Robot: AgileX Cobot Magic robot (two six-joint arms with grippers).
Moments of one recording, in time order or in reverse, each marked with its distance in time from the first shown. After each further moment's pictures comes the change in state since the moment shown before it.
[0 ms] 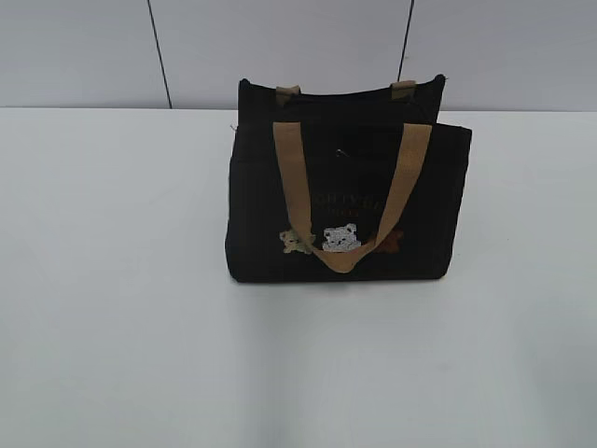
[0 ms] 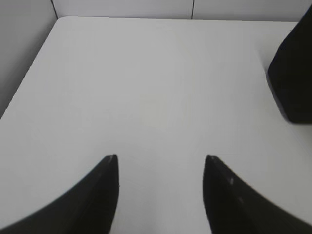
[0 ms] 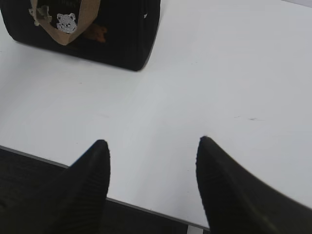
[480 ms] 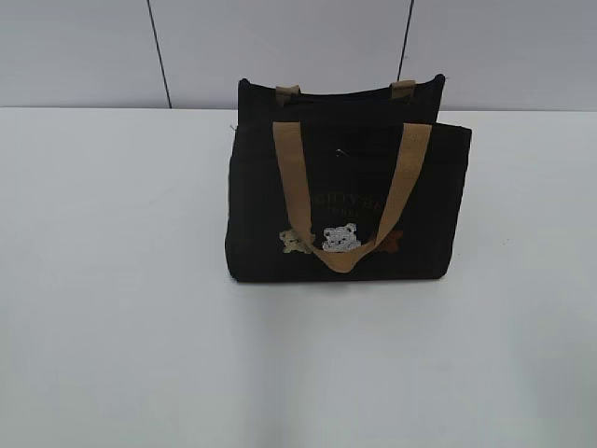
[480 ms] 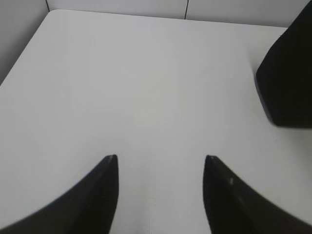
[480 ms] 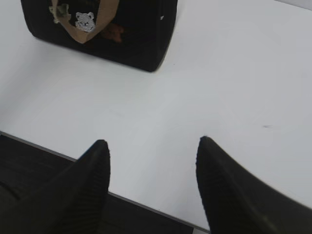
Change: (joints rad) left arm 0.045 0.000 0.000 -0.069 0.000 0.003; right arm 0.079 0.000 0.000 0.004 0.000 0.000
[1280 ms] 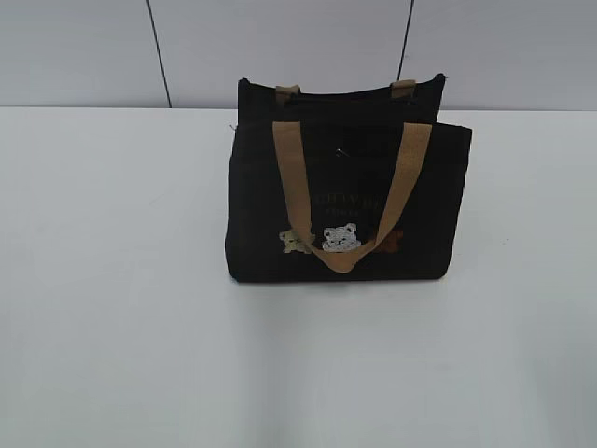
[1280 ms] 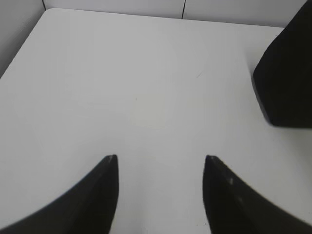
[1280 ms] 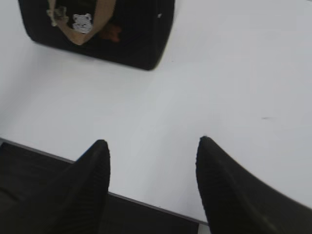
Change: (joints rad) left arm 0.000 0.000 0.000 -0.007 0.000 0.000; right arm 0.017 0.000 0.000 -0.021 -0.002 0.063
